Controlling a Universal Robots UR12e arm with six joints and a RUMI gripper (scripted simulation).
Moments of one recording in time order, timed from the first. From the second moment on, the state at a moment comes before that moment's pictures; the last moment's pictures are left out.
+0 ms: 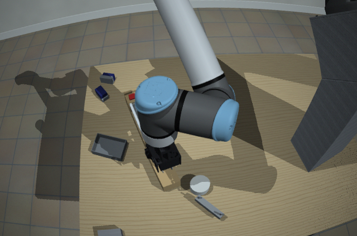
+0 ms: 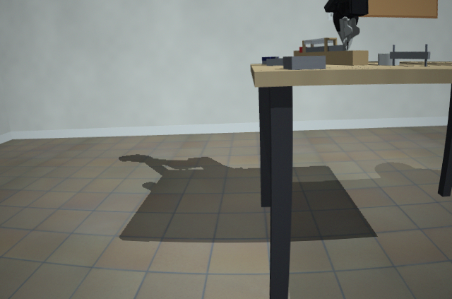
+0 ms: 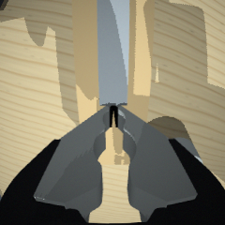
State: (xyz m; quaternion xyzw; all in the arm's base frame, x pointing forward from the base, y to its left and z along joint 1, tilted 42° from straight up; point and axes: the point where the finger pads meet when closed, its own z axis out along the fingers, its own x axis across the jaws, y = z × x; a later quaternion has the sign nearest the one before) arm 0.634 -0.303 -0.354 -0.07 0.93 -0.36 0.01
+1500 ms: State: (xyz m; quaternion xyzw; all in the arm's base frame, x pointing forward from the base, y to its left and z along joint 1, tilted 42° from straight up) arm 0.630 -0.258 -0.300 -0.07 0.93 -0.36 0.01
